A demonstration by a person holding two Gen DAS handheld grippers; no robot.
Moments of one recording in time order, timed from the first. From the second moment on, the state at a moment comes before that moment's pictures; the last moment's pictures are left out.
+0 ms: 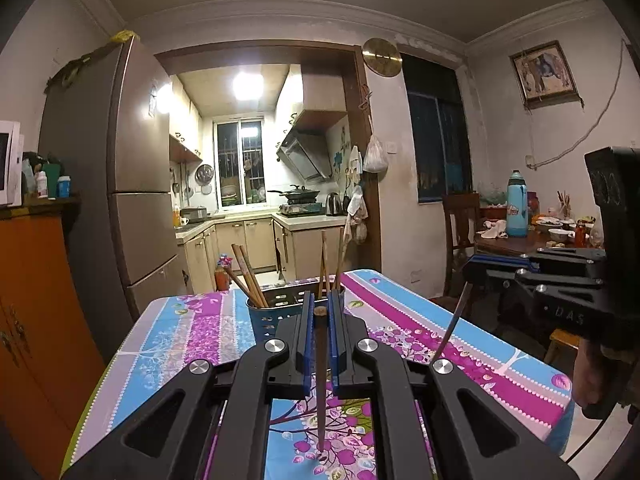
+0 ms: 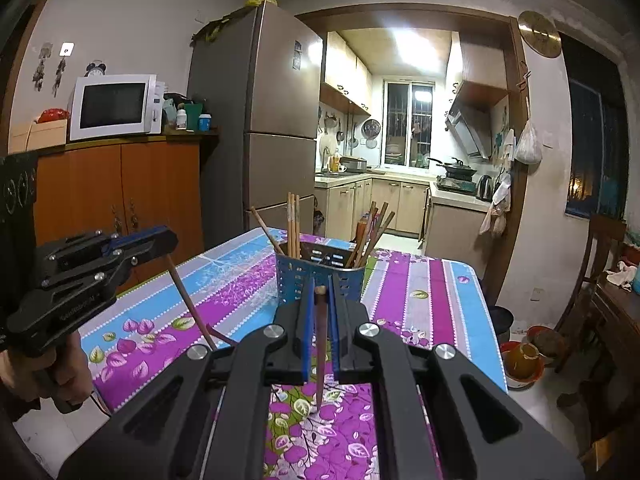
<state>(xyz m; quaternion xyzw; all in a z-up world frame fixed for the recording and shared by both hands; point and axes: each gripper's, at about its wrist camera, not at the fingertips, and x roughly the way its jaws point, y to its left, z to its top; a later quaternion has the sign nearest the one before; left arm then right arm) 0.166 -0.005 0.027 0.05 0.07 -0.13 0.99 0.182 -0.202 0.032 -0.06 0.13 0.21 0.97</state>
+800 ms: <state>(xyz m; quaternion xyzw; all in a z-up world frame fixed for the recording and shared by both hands) 0.191 0.002 0.066 0.03 0.08 -0.15 0.98 0.200 -0.193 0.077 -0.05 0.15 0.23 0.96</state>
